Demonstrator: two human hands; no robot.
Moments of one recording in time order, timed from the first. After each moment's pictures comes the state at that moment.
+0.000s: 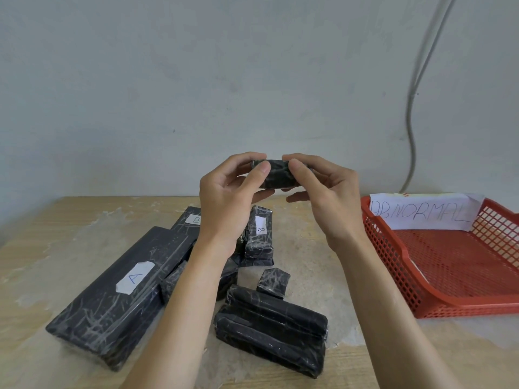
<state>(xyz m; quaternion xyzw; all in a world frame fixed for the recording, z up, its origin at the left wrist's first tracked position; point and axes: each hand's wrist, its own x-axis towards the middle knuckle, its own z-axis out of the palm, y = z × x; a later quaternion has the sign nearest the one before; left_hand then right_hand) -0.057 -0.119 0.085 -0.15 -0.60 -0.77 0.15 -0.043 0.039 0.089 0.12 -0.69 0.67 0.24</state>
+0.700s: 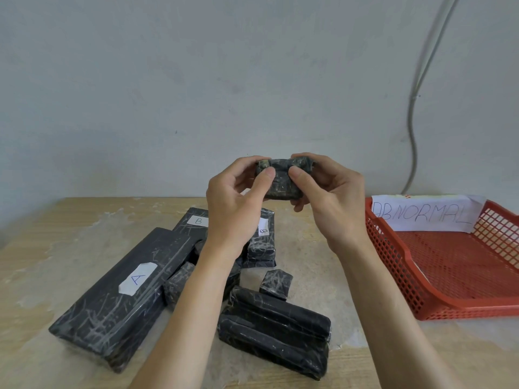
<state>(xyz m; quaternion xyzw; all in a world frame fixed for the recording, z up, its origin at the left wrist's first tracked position) -0.060 -0.118 0.080 -0.15 -0.65 -0.72 0.20 -0.046 0.037 0.085 0.13 -0.68 0.67 0.27</state>
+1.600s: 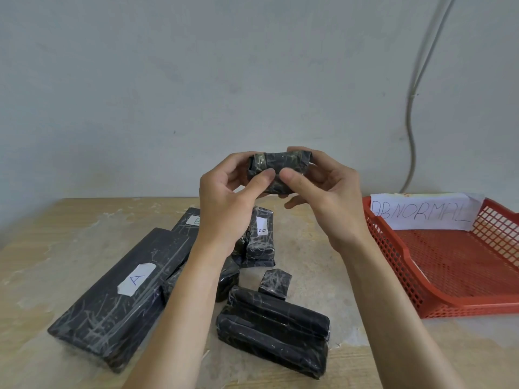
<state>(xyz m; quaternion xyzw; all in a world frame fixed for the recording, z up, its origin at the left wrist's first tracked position) -0.066 -0.127 0.081 -0.19 -0.63 -0.73 0.18 -0.038 0.037 0.095 0.15 -0.68 0.69 0.22</state>
